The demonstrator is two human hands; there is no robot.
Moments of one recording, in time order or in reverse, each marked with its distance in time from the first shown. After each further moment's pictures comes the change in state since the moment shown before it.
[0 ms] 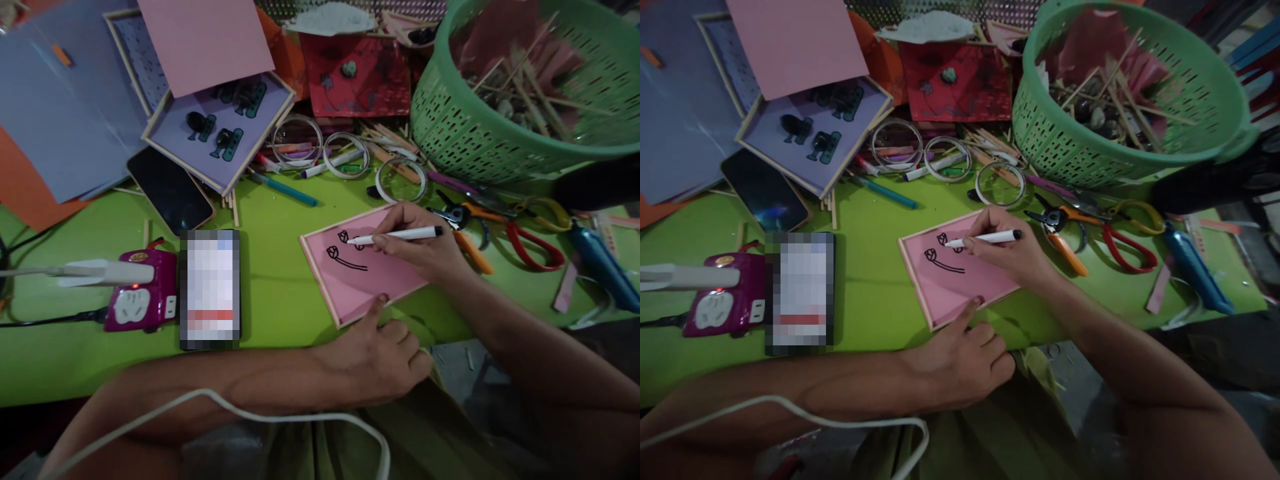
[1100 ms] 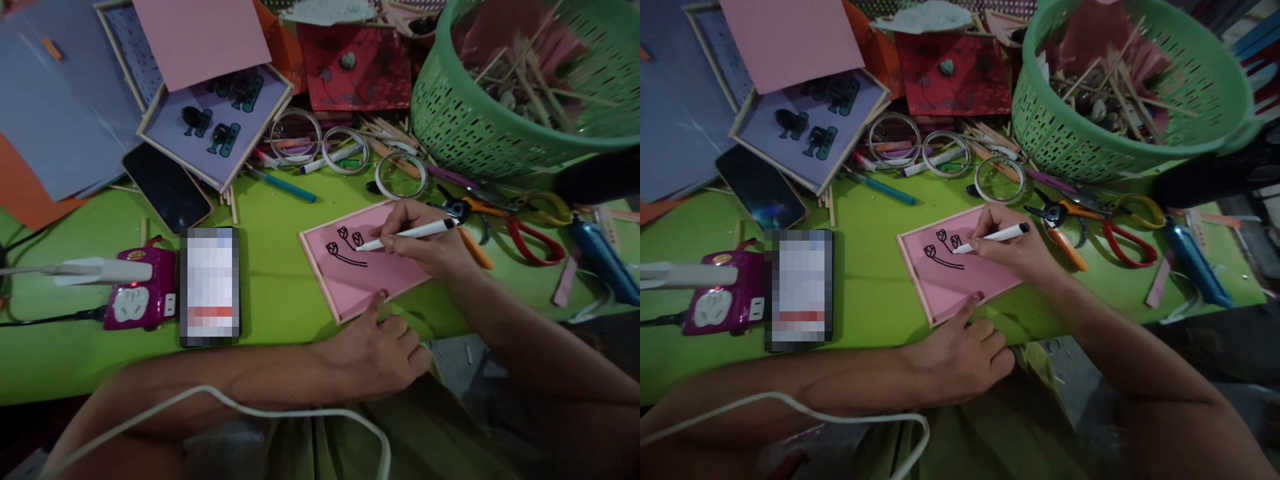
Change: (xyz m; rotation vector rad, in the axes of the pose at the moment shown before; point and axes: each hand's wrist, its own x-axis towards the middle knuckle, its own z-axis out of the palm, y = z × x) left_hand 0.001 0.001 0.001 0.002 -0.028 0.007; right_hand -0.003 0.007 -0.007 0.070 -0.013 0.049
